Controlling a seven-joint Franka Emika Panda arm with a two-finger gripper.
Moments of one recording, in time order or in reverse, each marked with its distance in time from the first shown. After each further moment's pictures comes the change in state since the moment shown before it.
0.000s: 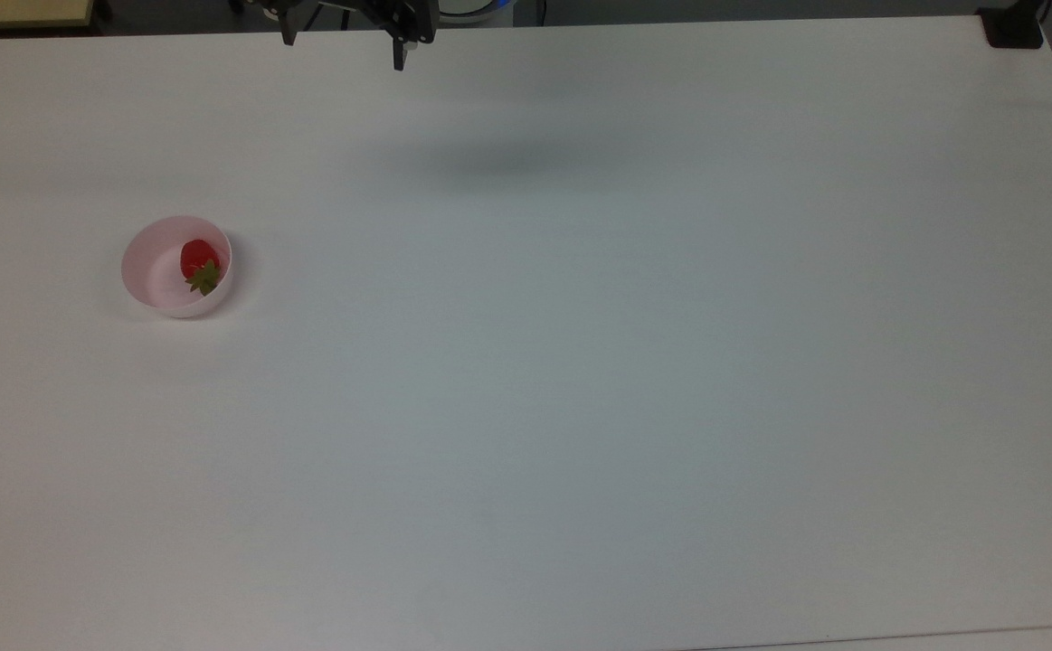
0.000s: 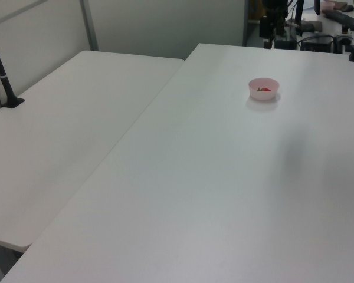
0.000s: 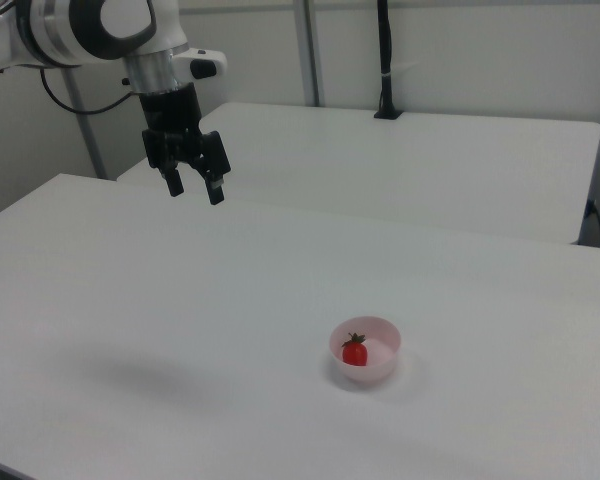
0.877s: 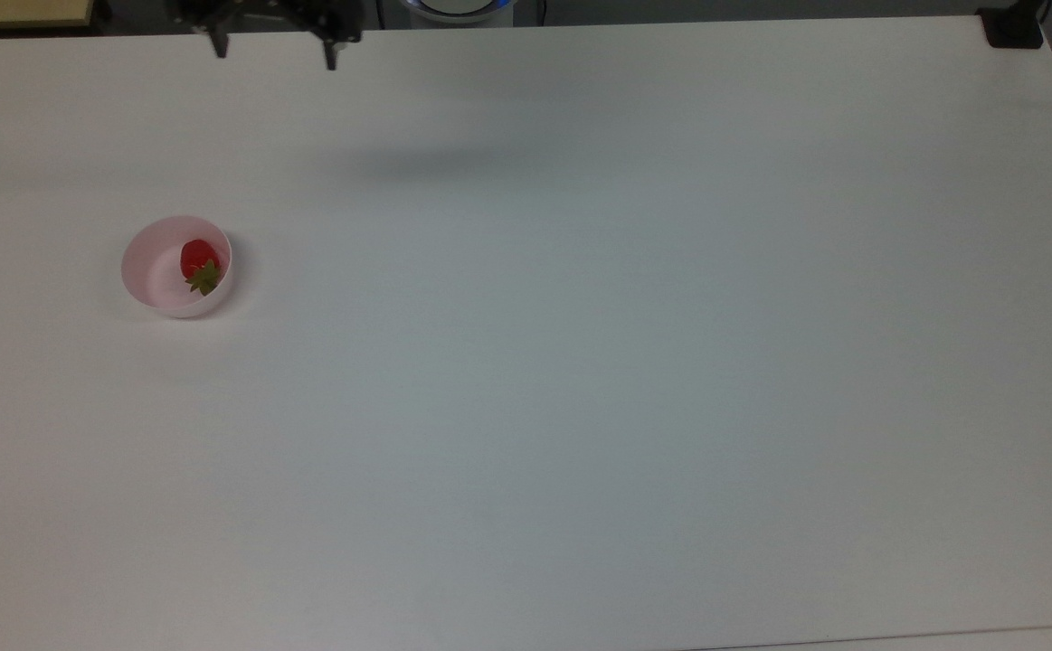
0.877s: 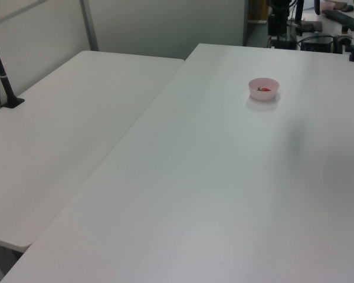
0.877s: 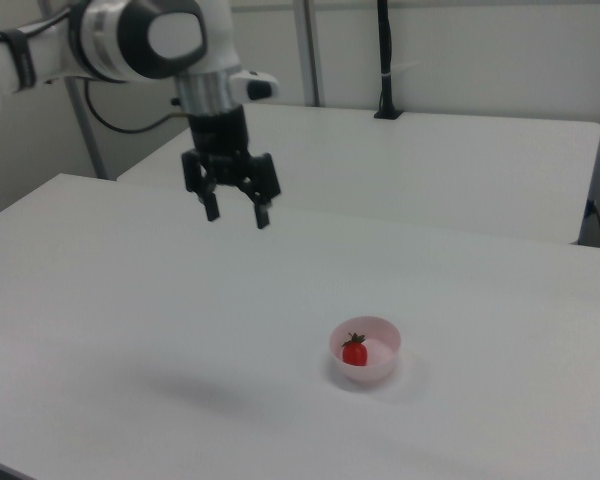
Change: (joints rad) arm -0.123 0.035 -0.006 -0.001 0.008 0.001 -0.251
